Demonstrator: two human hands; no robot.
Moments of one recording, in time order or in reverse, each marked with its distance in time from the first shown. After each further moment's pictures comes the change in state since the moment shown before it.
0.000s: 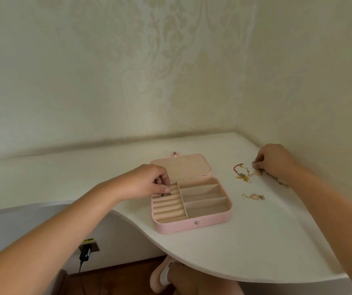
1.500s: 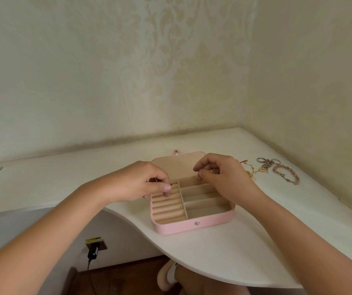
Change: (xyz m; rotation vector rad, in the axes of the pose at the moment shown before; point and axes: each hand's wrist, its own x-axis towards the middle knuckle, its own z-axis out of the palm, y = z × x) left_hand -0.022 0.021 -0.015 0.012 -0.054 0.030; right_hand -0.088 -0.101 0.035 0.810 -0.047 -0.385
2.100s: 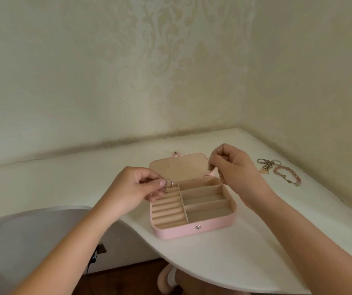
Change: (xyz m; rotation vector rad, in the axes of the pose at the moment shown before) left_hand -0.005 -0.006 0.028 -0.585 0.424 -0.193; right_hand 0.000 -0.011 -0.011 0.226 0.154 0.111
